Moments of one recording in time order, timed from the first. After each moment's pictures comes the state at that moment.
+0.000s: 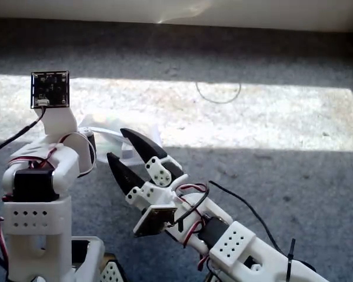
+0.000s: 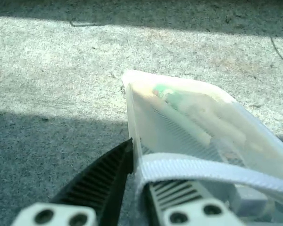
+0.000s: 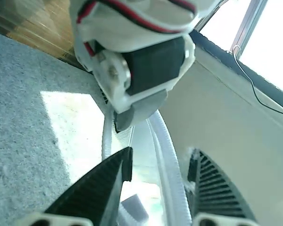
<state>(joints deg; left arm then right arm) -7.8 -52.7 33.0 75.0 8.7 -52.0 -53.9 82.3 -24.4 39.0</state>
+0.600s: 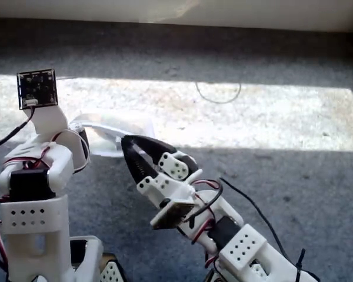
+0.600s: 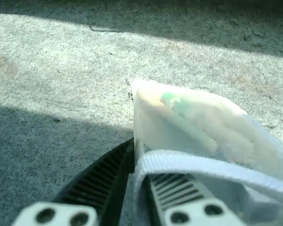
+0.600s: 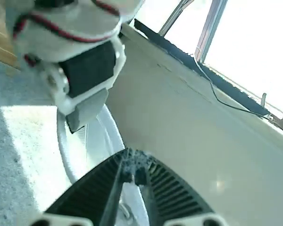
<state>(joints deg) -11.3 -52.7 35.2 70.7 10.4 -46.6 -68.6 82.7 -20.4 34.8</state>
